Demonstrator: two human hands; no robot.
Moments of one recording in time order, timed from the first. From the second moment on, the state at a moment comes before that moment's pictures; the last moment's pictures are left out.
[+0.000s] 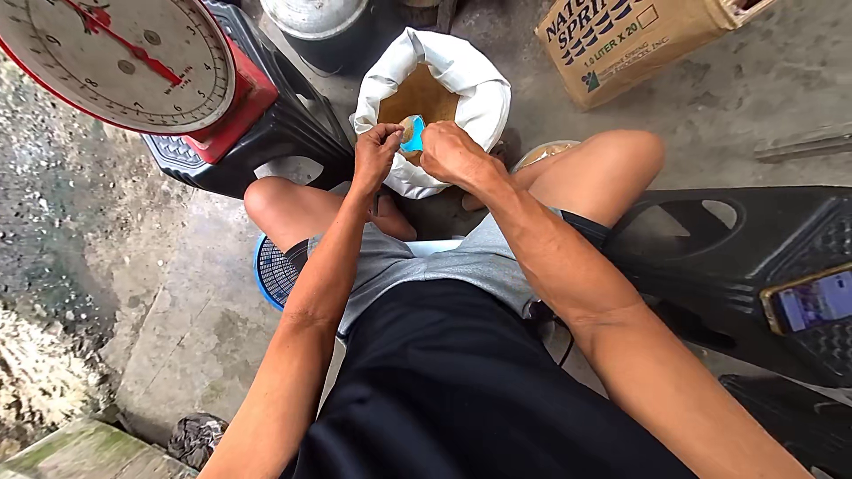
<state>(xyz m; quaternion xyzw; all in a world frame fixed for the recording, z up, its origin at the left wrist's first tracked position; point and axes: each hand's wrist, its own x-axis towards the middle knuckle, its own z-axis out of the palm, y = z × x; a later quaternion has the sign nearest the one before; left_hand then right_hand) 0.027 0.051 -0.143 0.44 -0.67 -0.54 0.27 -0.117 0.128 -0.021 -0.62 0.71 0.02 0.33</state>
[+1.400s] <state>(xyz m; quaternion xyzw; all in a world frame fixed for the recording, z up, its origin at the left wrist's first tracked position) 0.018 -0.002 -0.123 0.52 -0.68 -0.48 0.19 -0.222 0.166 -0.075 -0.52 0.78 -0.11 0.34</state>
